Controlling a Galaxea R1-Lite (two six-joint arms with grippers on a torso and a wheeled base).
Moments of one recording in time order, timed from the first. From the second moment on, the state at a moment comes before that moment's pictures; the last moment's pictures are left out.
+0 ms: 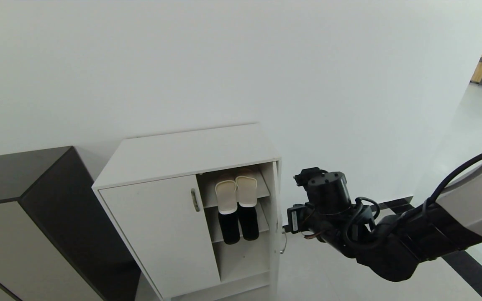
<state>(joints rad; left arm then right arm) 0.00 0.00 0.00 0.00 -0.02 0.01 0.74 2.04 -0.96 -0.62 -0.36 0.23</state>
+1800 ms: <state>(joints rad) 0.00 0.00 0.00 0.00 -0.02 0.01 0.70 1.99 -0.77 -0.87 -0.18 0.07</state>
